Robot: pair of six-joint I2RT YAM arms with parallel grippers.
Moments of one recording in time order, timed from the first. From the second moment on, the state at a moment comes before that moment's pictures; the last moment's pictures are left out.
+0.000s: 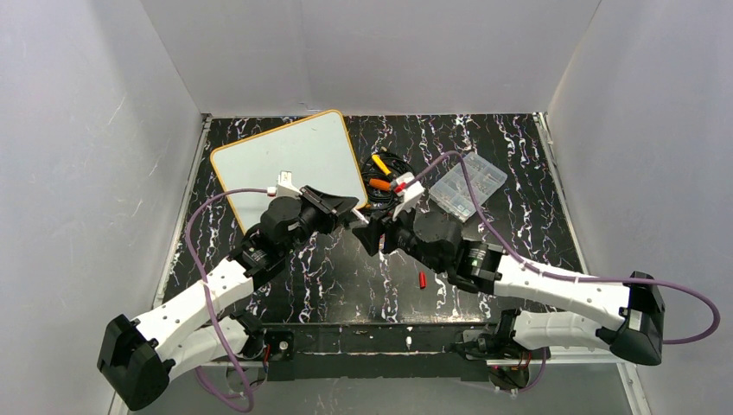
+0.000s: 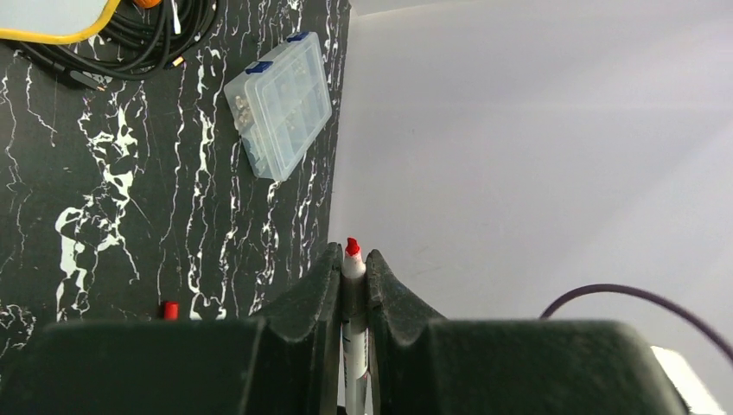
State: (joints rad) left arm -0.70 0.95 0.65 0.07 -0.11 -1.42; right arm 1.19 1.07 0.80 0.09 0.33 0.38
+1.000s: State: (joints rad) left arm -0.66 0.95 0.72 -0.23 0.01 -1.05; right arm 1.06 1.23 0.94 -0.20 0.21 0.41
